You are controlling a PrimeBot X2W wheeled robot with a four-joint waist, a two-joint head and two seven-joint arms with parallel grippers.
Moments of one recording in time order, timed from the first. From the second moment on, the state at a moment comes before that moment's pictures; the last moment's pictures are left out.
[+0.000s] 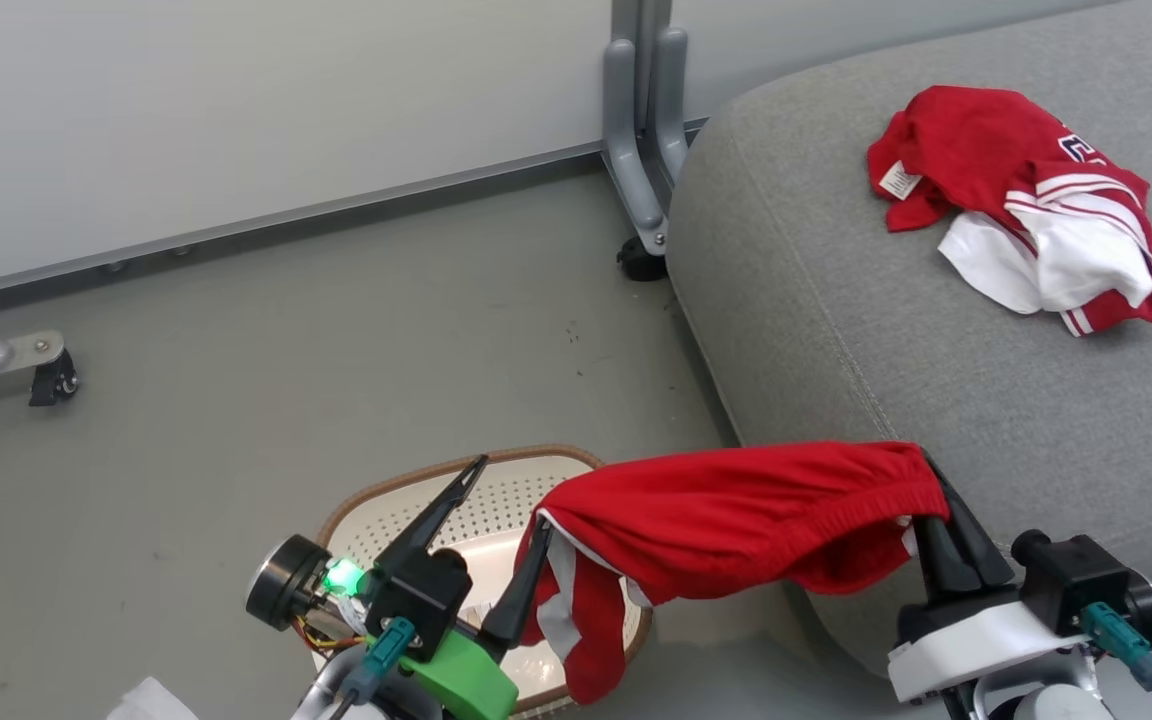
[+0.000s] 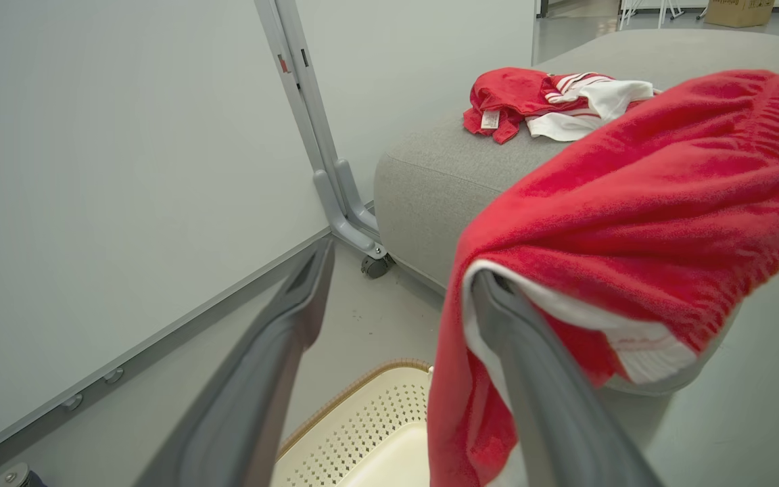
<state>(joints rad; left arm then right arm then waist) -0.20 0.29 -0.68 0.10 -0.24 0.07 -0.12 0.03 -0.09 0.08 0.10 0.14 0.13 -0.26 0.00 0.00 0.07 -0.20</state>
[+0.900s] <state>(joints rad) -0.25 0.32 -0.68 0.09 -0.23 0.07 -0.12 0.03 -0.07 0.00 -0.02 0.12 0.13 -0.26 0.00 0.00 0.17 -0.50</state>
